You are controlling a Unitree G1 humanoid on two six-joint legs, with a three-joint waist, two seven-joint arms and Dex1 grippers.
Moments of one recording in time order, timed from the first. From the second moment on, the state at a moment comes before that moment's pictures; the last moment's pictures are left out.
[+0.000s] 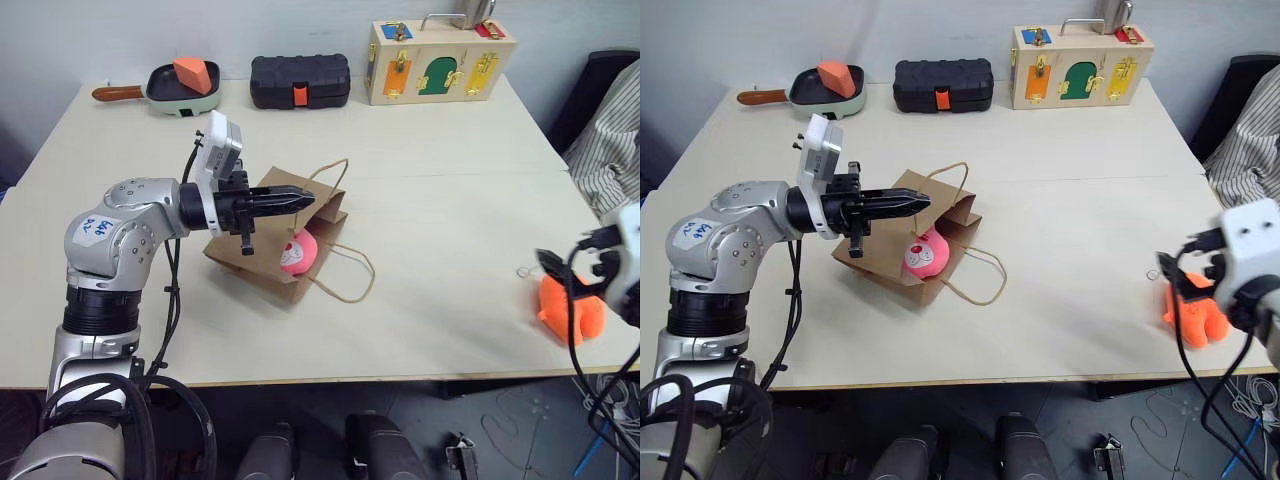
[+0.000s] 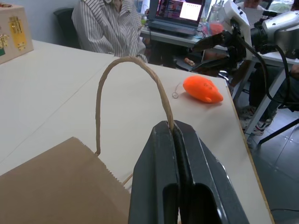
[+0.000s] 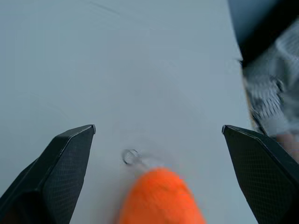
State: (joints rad) left arm -0.80 0.60 0.04 -0.03 -0.62 0.75 -1.03; right arm -0.01 -0.81 -0.66 -0.58 0.32 1.14 0.43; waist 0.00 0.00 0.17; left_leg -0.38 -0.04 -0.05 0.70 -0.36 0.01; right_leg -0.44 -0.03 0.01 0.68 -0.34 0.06
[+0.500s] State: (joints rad) left arm -0.80 0.61 0.04 -0.03 -0.62 0.75 -1.03; right arm -0.12 -0.57 -0.78 -0.29 0.42 1.22 0.40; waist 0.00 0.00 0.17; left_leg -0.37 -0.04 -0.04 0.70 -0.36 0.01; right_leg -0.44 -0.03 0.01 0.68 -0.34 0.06
